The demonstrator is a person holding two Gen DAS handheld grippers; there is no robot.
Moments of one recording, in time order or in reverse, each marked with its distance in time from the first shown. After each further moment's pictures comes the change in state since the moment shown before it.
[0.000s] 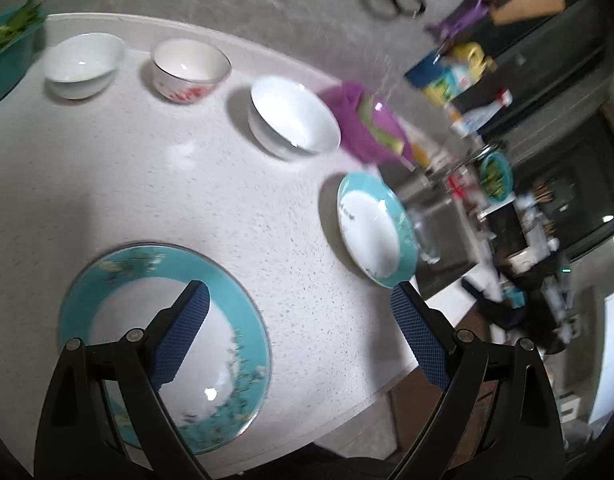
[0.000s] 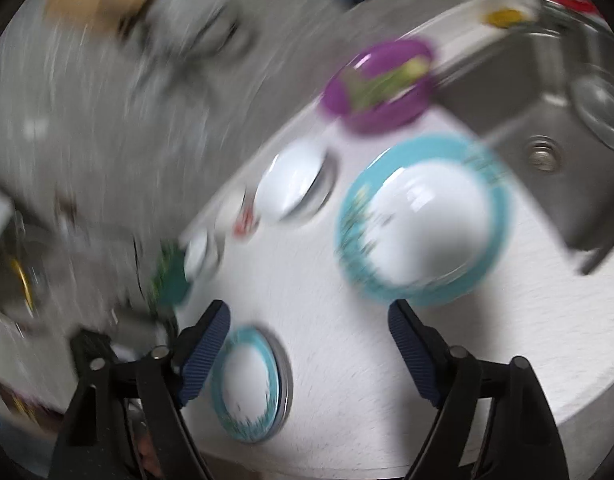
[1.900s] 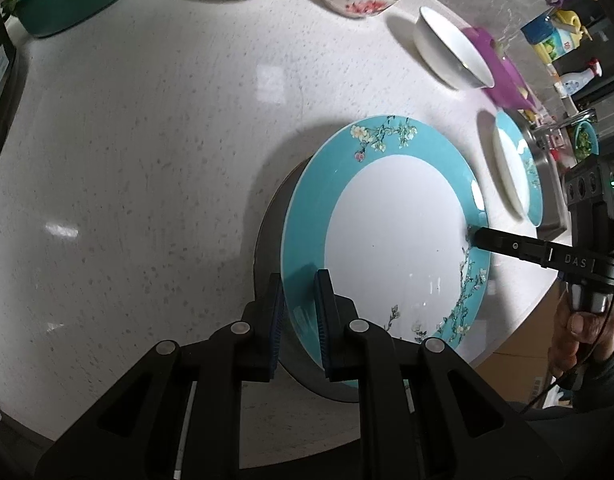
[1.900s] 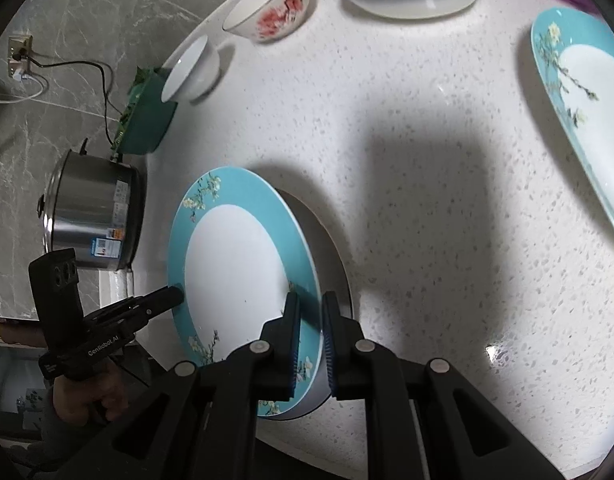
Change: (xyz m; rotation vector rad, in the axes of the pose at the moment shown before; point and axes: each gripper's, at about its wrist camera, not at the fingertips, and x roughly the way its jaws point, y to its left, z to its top) left arm -0.025 0.150 -0.066 -0.070 0.203 0.304; right arm 0.236 0.097 -0.101 -0.272 0.630 -0.090
